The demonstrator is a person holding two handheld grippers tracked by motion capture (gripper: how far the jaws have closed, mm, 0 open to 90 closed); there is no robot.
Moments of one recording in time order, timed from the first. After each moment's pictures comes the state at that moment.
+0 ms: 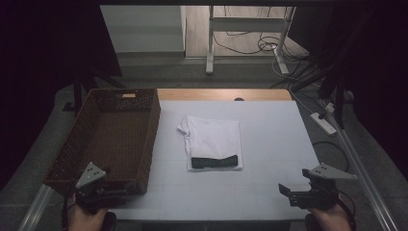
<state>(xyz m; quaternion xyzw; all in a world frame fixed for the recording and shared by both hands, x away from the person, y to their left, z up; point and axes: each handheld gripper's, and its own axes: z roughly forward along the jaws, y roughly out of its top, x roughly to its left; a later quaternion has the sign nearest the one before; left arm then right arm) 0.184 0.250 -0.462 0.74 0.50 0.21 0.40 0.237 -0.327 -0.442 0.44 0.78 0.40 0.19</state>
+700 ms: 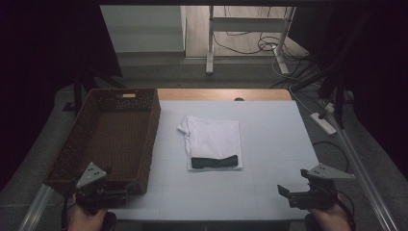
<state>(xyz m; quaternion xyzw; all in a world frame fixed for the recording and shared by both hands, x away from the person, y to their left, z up) 0.185 0.250 -0.462 0.74 0.50 0.20 0.40 0.237 -0.325 -0.442 0.43 0.79 0.40 0.19</state>
